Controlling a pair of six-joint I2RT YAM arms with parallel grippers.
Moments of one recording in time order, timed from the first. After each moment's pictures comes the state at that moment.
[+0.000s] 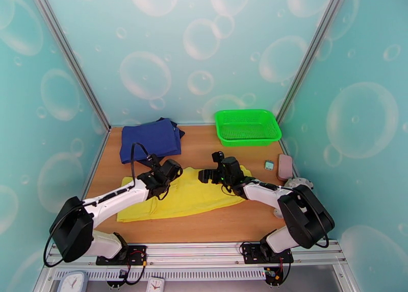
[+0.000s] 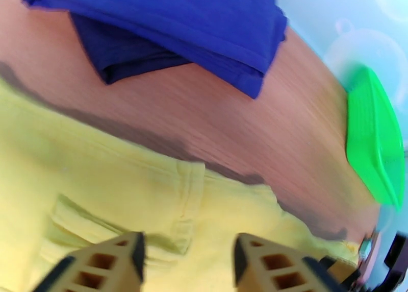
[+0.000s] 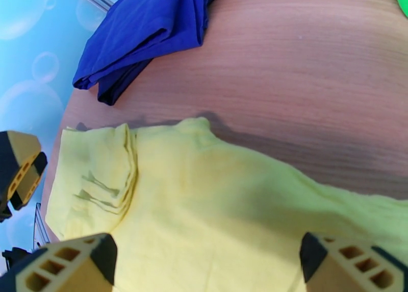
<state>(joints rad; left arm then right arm) -0.77 1.36 0.87 -0.36 -0.51 -1.05 0.47 1.52 0.67 0.22 -0.32 0.45</state>
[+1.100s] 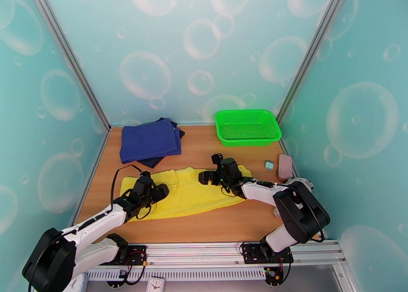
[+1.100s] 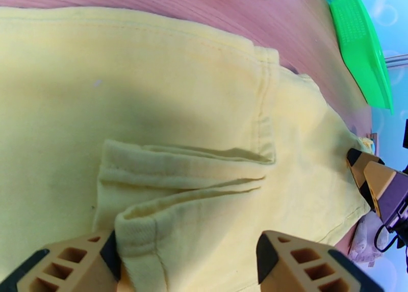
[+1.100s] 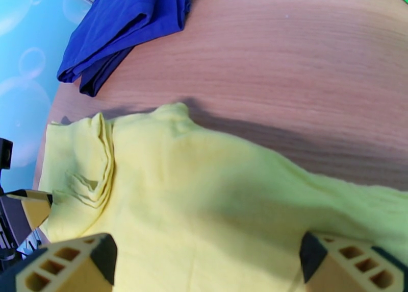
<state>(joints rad) -0.53 1.08 0.43 -0.20 -0.02 -0.83 0.47 1.57 0.67 0.21 -0.29 0.44</state>
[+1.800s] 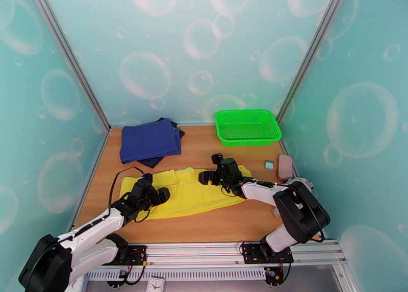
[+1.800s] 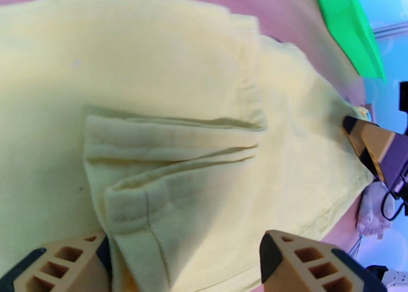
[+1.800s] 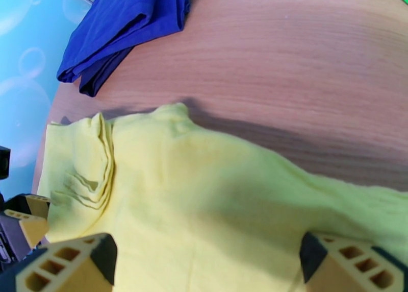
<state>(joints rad) -0.55 1.01 0.38 -0.14 0.11 -0.71 0.46 1.57 0.67 0.21 -0.29 0.43</state>
